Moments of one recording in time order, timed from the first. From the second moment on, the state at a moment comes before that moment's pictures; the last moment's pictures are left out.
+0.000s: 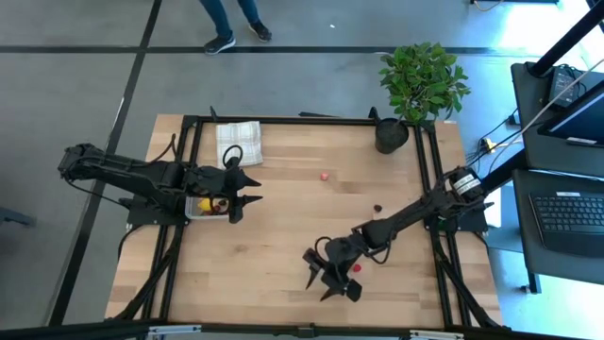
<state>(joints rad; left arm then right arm) -0.12 0.90 0.68 -0.32 -0.28 -0.18 0.44 1.87 1.06 0.27 -0.37 -0.38</state>
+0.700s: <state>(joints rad) -0.12 0.90 0.68 -0.31 -0.28 -0.18 0.48 2.04 1.15 0.35 -0.39 -0.40</state>
